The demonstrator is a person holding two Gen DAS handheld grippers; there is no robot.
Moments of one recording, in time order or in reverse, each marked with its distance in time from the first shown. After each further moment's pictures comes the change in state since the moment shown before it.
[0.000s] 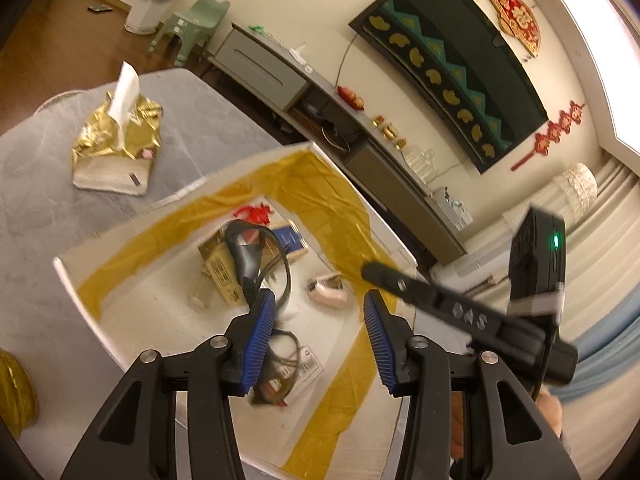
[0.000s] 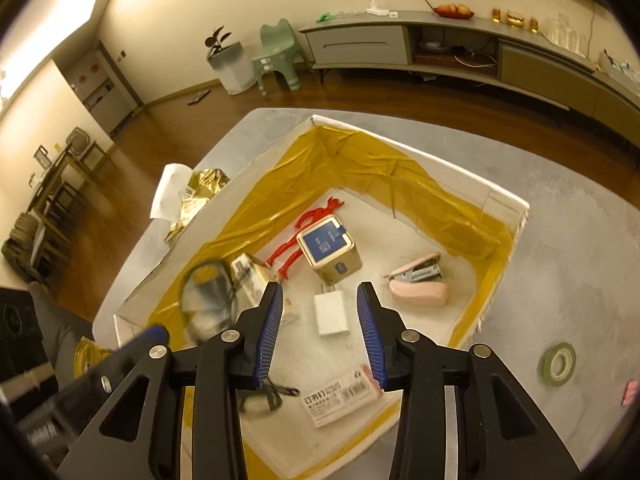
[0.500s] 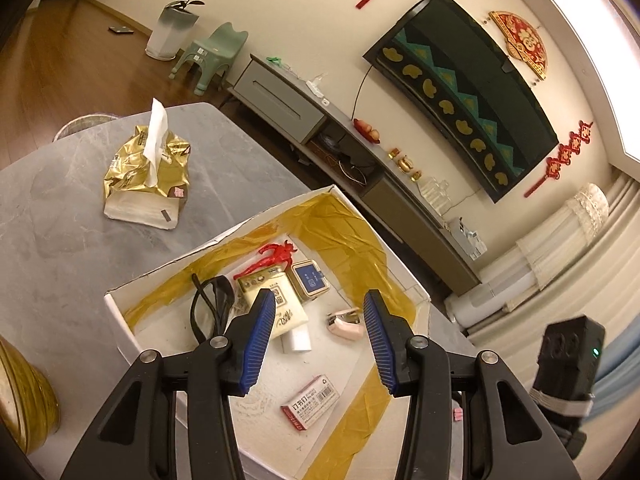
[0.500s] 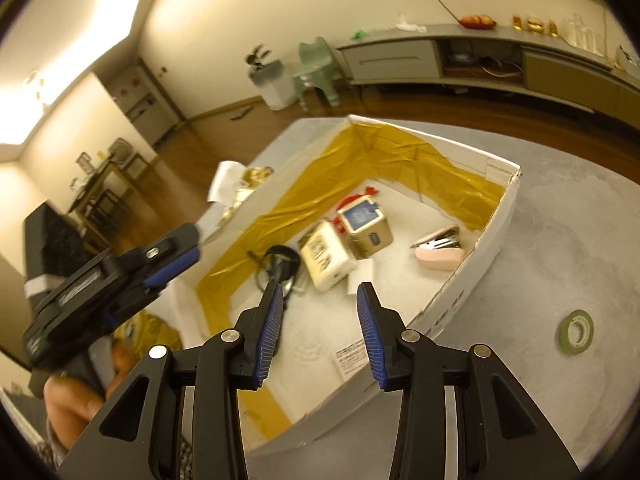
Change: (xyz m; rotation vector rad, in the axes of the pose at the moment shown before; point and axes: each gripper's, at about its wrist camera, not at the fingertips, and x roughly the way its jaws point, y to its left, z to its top) left arm -0.017 0.009 0.012 -0.003 -0.110 0.055; right arm -0.049 -0.001 -0.051 -0.044 -0.081 0.176
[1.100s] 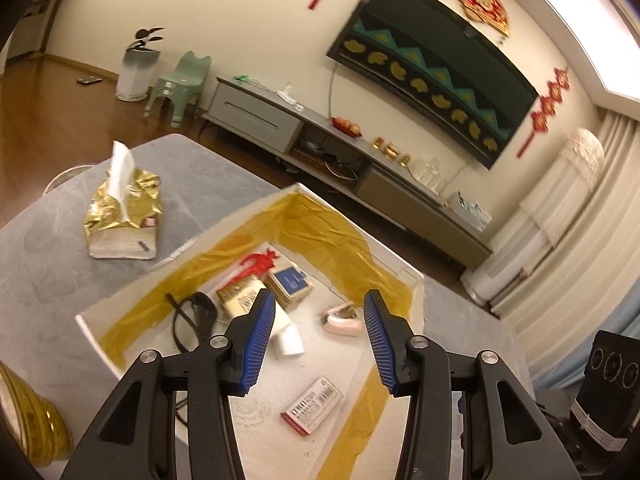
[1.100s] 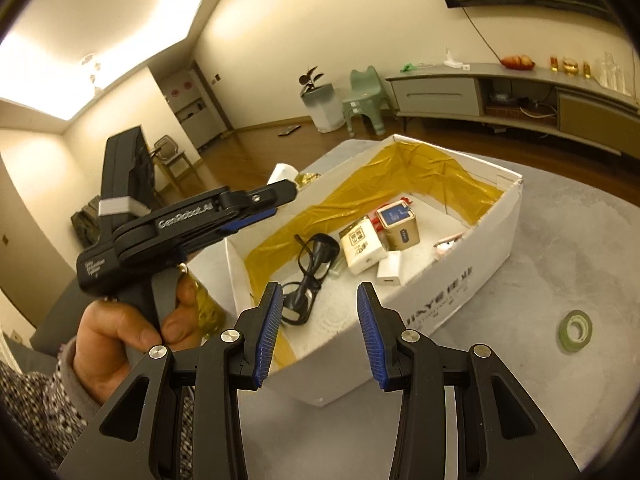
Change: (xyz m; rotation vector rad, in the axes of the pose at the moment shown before) left arm 0.010 -0.042 -0.016 0.209 -0.013 0.030; right arm -0.052 0.009 -0.049 -0.135 -0.098 0.106
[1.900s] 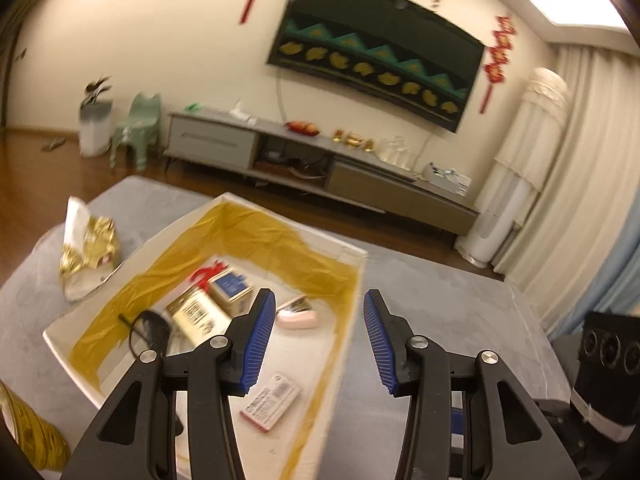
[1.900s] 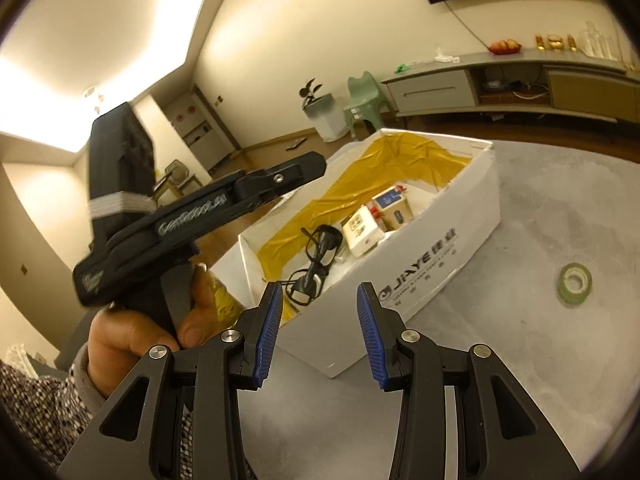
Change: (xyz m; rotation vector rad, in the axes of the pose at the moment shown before) left arm -0.005 -0.088 -0.026 0.261 -0.029 -0.020; right arm -0.042 -0.025 -0.034 0.117 -0.060 0.073
